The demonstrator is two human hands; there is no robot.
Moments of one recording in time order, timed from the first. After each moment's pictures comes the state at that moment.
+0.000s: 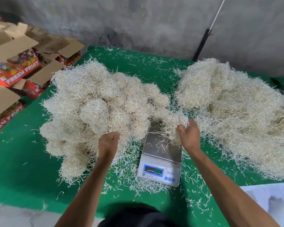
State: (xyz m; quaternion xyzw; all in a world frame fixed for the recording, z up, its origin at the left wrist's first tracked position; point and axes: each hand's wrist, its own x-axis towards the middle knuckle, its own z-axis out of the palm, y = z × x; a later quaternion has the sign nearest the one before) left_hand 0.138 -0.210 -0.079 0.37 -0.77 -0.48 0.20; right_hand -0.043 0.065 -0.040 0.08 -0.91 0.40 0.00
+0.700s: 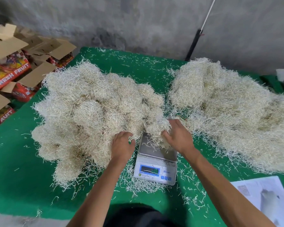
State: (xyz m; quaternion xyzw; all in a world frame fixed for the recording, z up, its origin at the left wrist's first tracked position) left_hand 0.114 -0.153 -0.061 0.25 -0.91 -0.30 0.12; right_hand -0.026 0.058 -0.025 0.27 -0.95 0.16 0.01
